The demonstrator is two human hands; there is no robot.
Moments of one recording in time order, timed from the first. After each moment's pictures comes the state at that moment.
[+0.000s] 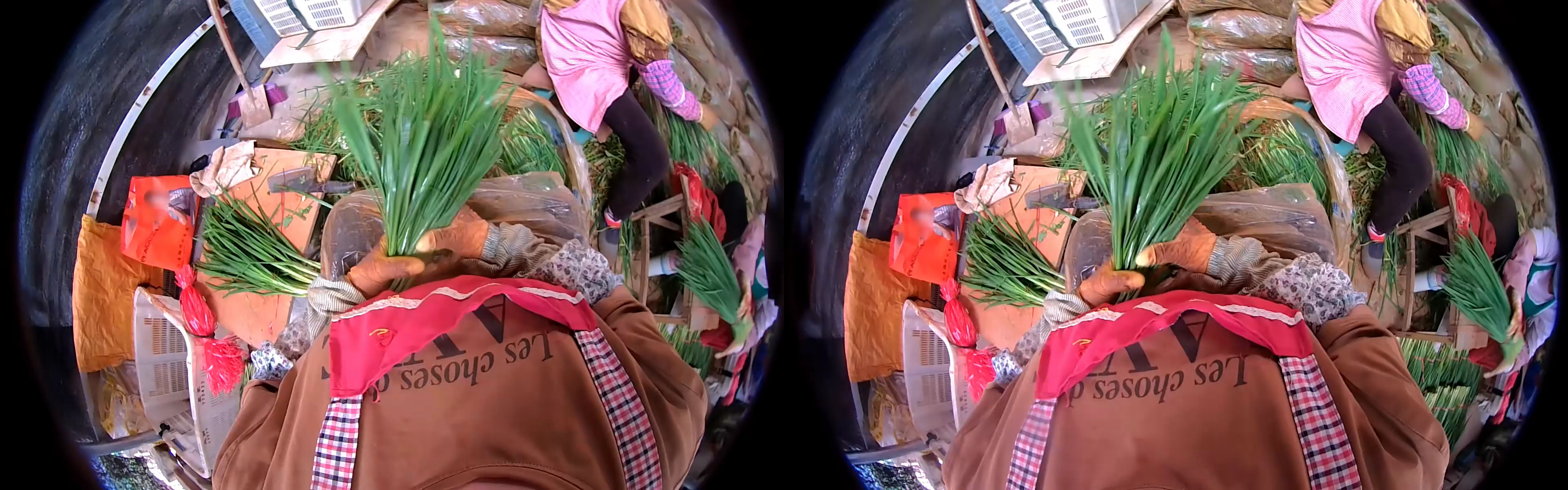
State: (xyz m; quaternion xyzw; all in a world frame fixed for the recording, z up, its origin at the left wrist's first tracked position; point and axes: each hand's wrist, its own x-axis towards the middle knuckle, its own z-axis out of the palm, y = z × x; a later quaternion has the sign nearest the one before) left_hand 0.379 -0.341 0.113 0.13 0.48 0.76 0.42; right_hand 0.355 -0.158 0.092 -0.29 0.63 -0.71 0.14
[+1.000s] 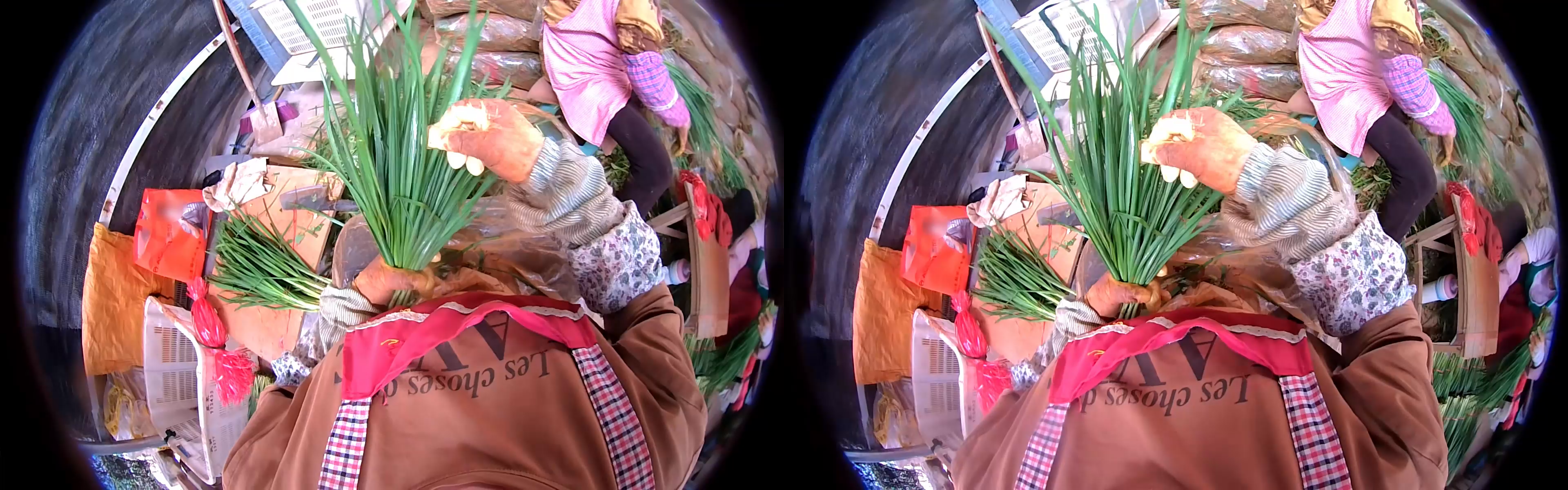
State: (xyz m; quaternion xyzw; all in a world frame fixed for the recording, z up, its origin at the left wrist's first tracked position) left_hand 0.367 -0.349 0.108 0.19 0.52 0.73 0.41; right_hand 0.311 -0.114 0.243 -0.20 0.77 -0.60 0.09
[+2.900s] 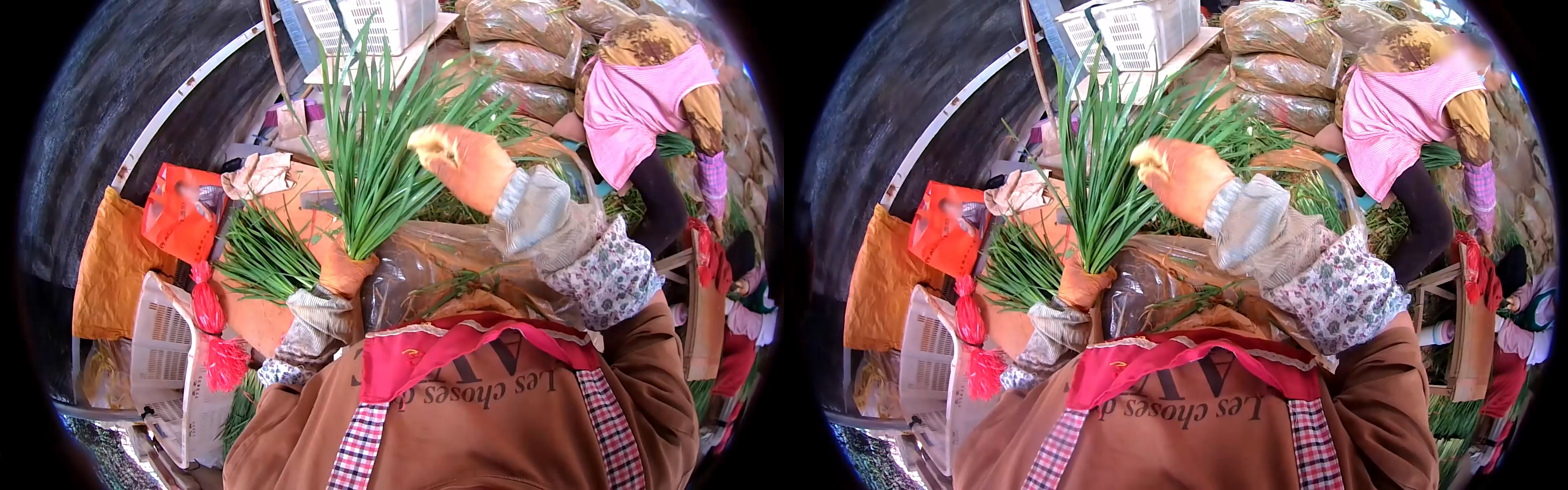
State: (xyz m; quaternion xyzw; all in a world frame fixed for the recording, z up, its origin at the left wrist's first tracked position) left_hand 0.344 -0.419 0.098 0.05 0.73 0.68 0.03; right_hand 0.285 -0.181 0.226 -0.30 0.85 -0.42 -0.13
